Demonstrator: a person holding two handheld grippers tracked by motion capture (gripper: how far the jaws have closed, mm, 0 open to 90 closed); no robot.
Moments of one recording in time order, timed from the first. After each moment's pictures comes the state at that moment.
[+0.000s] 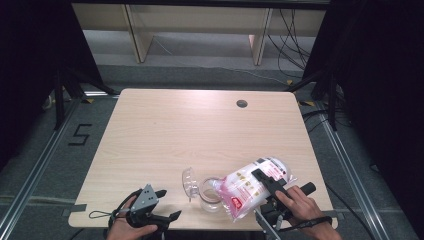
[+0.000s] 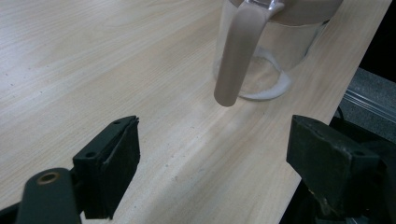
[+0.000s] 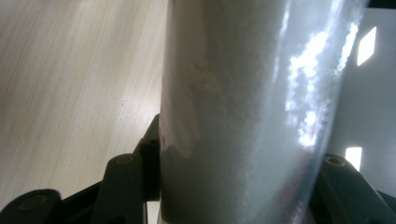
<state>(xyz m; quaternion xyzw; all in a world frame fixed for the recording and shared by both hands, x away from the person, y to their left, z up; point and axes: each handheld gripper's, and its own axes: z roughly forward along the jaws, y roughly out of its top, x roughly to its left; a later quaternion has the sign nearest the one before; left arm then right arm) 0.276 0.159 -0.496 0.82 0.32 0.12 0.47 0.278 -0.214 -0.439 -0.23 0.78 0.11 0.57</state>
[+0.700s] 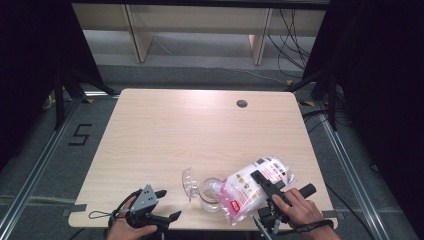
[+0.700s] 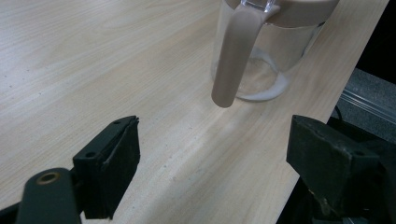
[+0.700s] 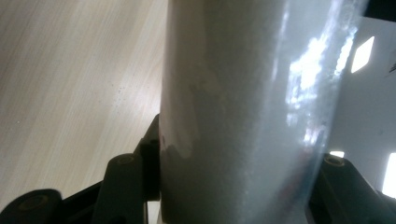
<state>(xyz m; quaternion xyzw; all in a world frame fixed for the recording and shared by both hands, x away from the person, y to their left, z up) 0.276 0.161 -0.494 0.82 0.31 0.12 0.46 0.269 -0.209 -0.444 -0.24 0.77 0.06 0.58</state>
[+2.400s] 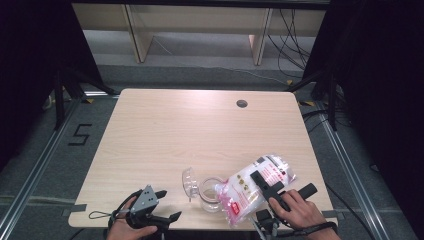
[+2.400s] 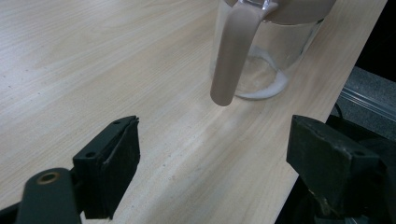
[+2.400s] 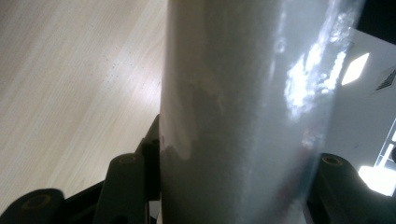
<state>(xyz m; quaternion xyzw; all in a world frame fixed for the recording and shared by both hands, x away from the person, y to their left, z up) 0.275 0.161 -0.495 0.82 0.32 0.12 0.46 0.262 -0.203 -0.438 -0.28 0.75 -0.01 0.60</state>
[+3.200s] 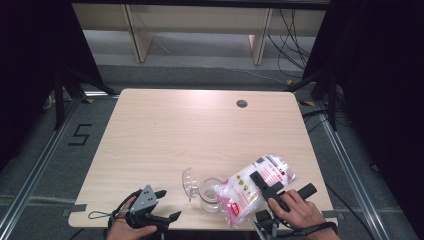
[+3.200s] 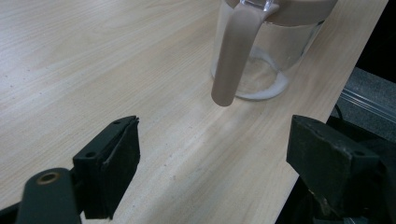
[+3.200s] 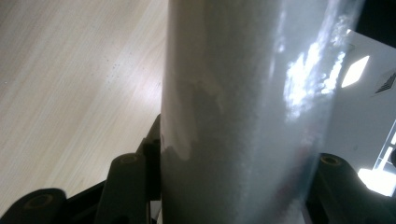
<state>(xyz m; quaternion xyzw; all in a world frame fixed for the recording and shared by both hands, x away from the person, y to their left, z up) 0.274 0.161 -0.494 0.82 0.32 0.12 0.46 0.261 -0.203 -0.437 -0.29 0.75 -0.01 0.60</state>
